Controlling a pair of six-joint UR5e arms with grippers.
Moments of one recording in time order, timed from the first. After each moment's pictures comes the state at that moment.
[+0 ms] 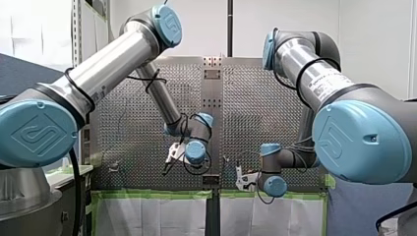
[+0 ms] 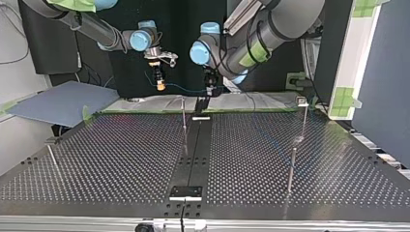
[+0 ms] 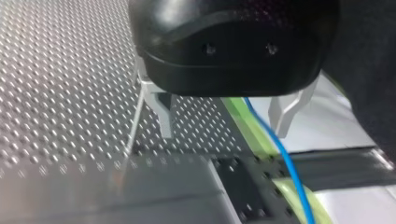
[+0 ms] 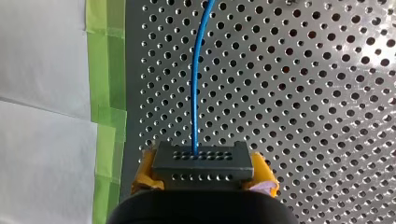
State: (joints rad) left arm -0.64 -2.37 -1.67 -2.64 -2.15 -1.46; right arm 2.03 -0.59 1.79 -1.02 1.51 1.48
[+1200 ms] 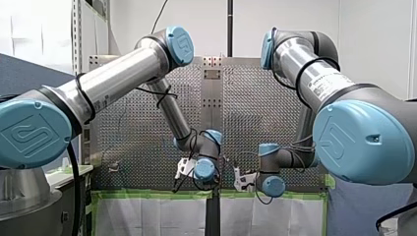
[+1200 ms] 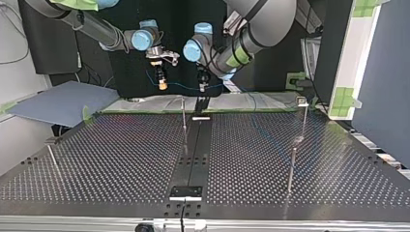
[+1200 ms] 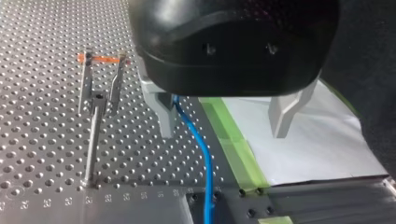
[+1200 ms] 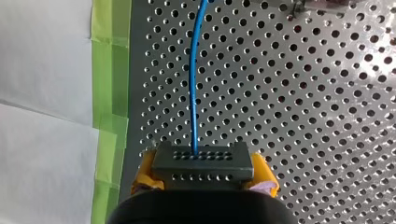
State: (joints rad) left arm -0.68 -2.54 -1.56 -2.58 -2.17 -1.52; right arm 2.04 -0.59 1.79 -1.02 1.52 1.46
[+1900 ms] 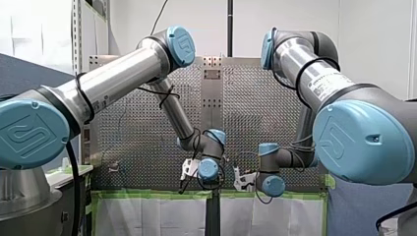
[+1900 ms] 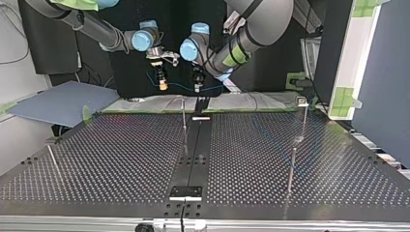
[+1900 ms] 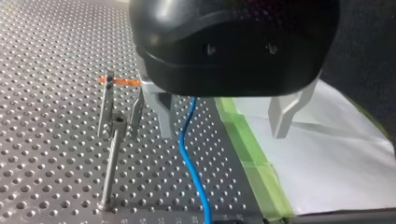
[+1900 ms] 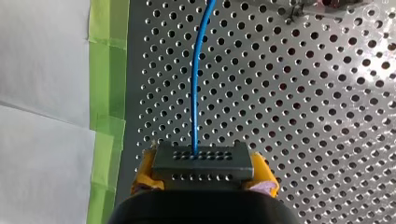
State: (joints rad) left arm -0.70 -2.54 -1.53 -2.57 -2.14 -1.58; right arm 2.04 -0.59 1.78 -1.01 1.51 1.45
